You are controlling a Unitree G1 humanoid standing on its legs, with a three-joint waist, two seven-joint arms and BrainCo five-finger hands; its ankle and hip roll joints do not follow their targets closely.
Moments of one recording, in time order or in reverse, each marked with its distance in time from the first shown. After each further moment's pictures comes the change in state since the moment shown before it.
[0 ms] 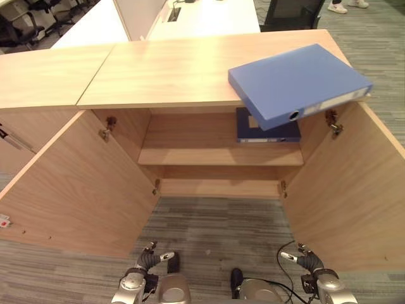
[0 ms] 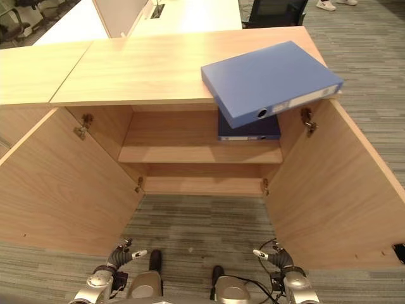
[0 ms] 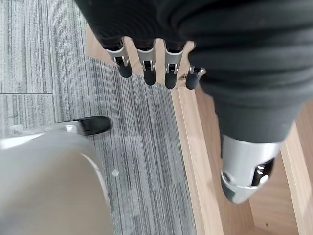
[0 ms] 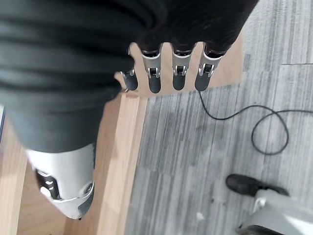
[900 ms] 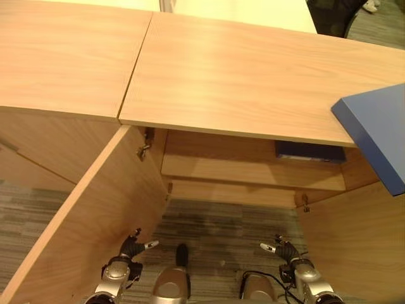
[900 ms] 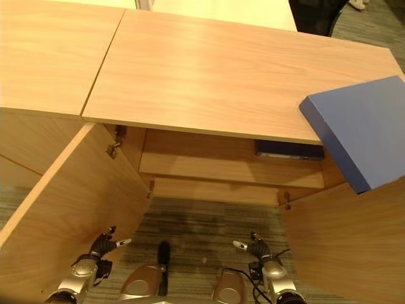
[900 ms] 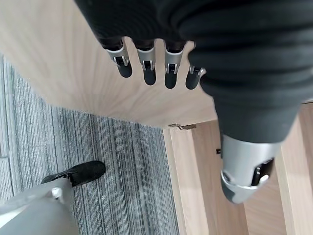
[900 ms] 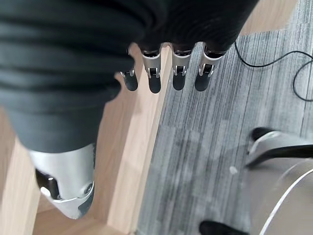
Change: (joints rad) left arm -0.039 0.115 0.009 -0.030 -0.016 -0.003 0.008; right arm -0.076 0.107 0.044 0.016 0.000 -0.002 -0.016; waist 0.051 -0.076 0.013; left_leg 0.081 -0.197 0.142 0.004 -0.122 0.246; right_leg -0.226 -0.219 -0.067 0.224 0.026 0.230
